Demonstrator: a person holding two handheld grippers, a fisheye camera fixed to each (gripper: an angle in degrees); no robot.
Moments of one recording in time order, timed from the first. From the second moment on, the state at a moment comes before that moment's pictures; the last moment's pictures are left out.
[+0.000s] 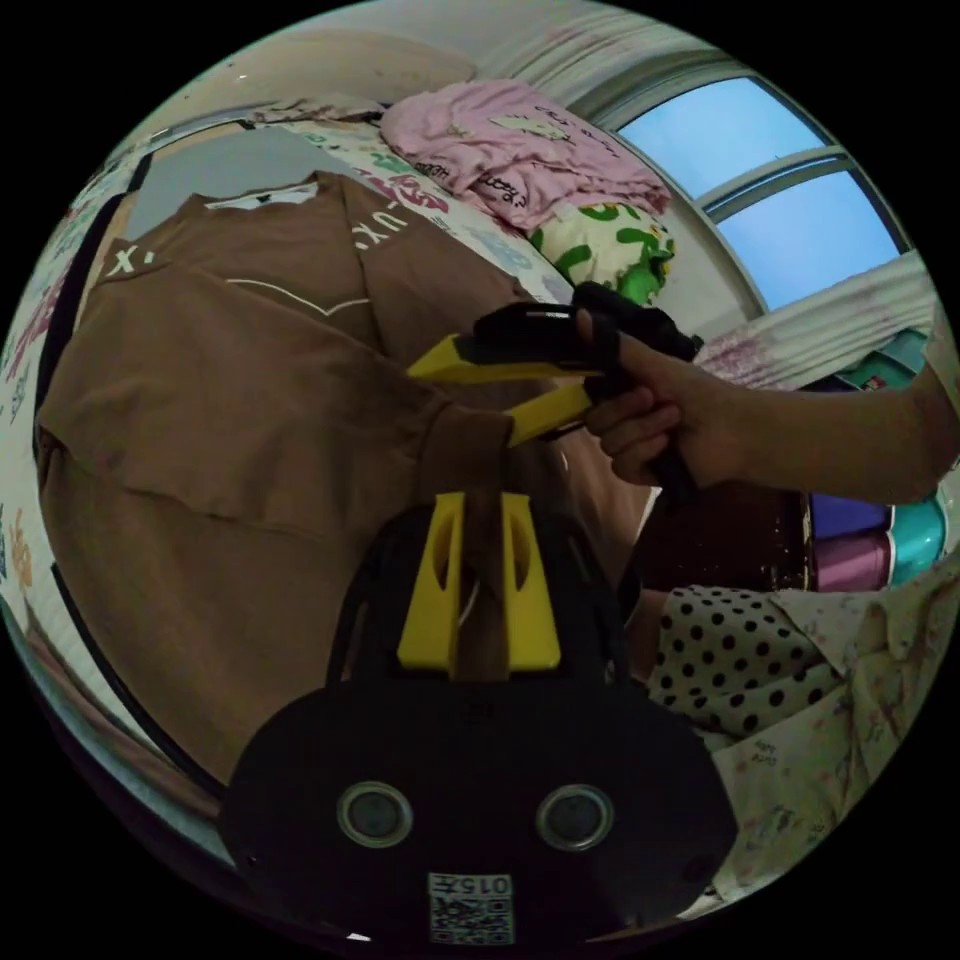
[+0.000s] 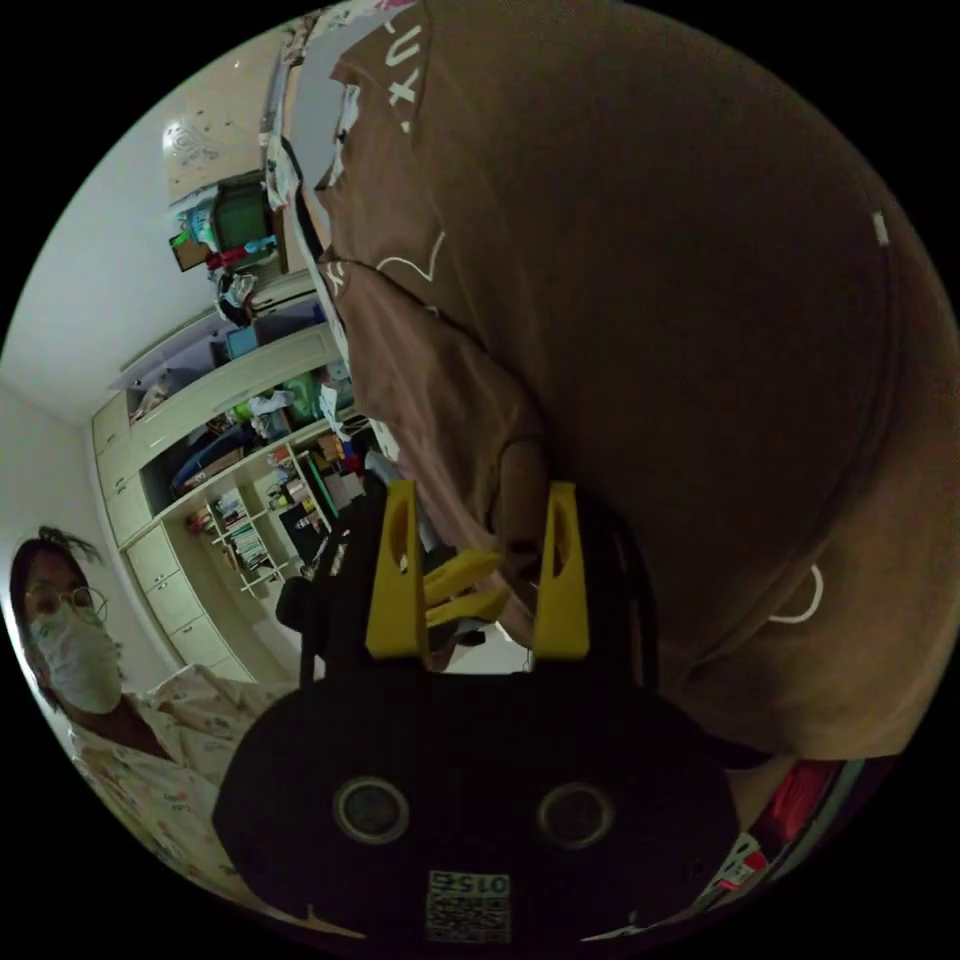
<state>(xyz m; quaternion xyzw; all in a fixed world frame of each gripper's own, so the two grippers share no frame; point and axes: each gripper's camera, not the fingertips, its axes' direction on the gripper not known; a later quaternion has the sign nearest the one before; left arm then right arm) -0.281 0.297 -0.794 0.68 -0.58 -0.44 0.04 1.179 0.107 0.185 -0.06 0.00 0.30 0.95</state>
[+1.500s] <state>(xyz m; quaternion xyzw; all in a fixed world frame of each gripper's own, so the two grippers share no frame) -0.031 0.464 -0.486 0.74 -0.46 -0.40 -0.28 1.037 -0.247 0.379 0.01 0.42 -0.12 0.90</state>
